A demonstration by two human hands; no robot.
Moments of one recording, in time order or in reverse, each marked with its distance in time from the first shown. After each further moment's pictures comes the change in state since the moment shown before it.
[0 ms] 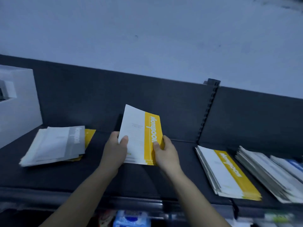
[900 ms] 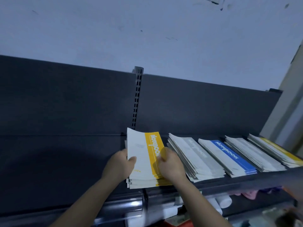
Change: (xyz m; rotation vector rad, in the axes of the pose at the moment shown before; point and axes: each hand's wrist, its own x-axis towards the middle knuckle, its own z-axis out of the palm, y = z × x) left_hand -0.070 -0.008 0.257 0.443 -0.459 0.129; right_hand 0.010 0.147 -0.245 -0.585 0.116 0.159
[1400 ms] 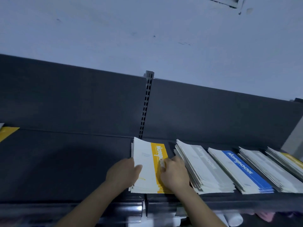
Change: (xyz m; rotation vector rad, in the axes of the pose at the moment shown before) left_hand -0.007 0.009 0.008 0.473 -0.064 -0.031; right_hand 0.010 0.013 0.003 -0.313 -0.073 -0.147
